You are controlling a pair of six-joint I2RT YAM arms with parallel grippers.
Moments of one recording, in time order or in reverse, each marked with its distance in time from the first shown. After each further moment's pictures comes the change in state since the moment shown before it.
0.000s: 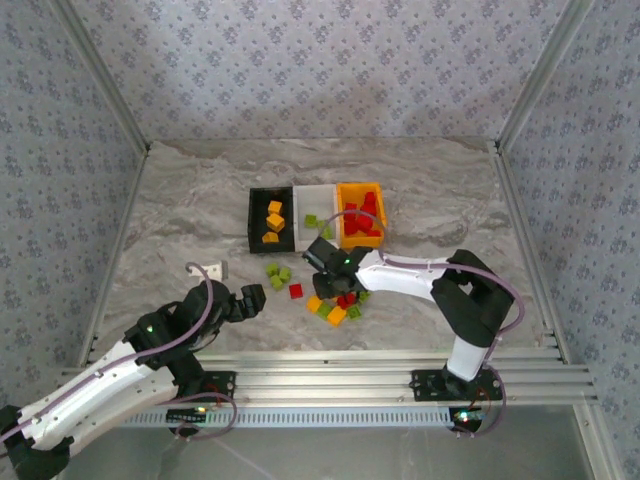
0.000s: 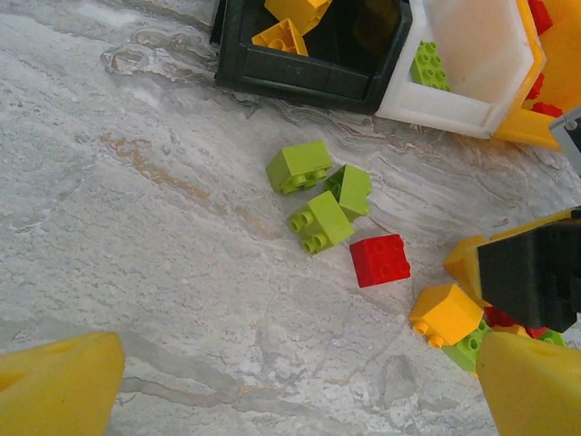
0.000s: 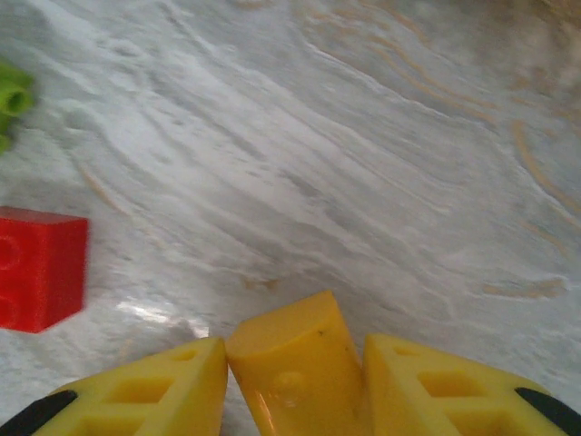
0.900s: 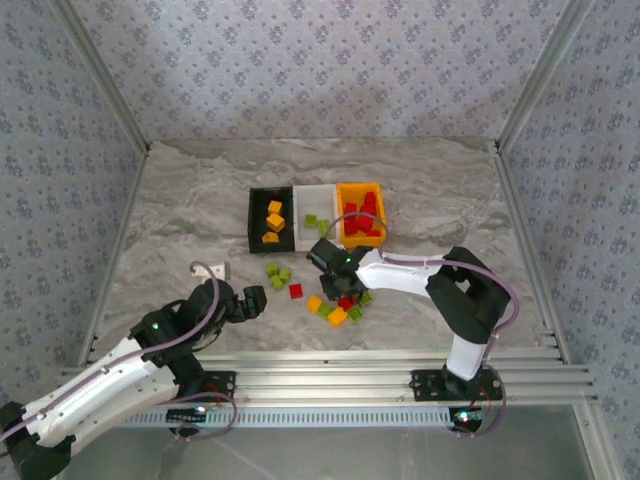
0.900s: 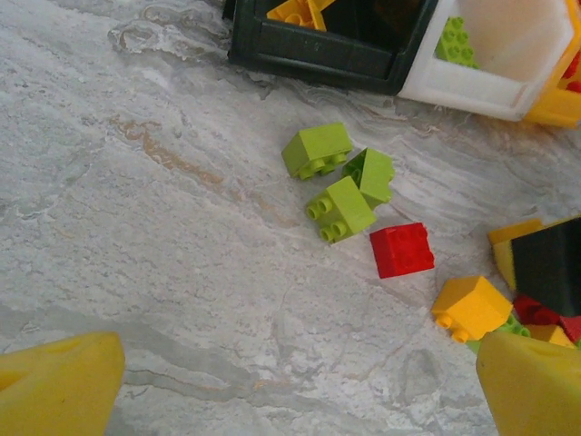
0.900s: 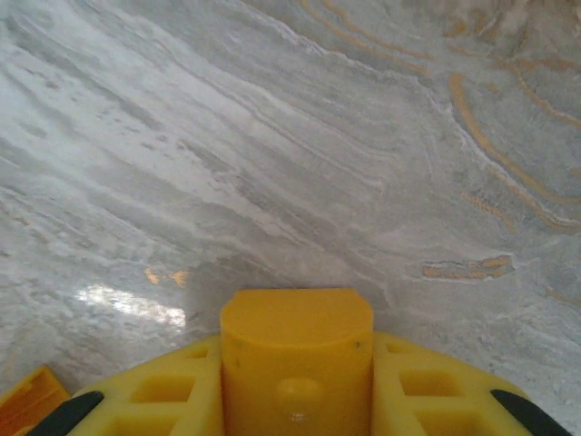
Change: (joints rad) left arm 0.013 0.047 -0.015 0.006 0.016 0.009; right arm -0.015 0.026 0.003 -0.039 0.020 -0.011
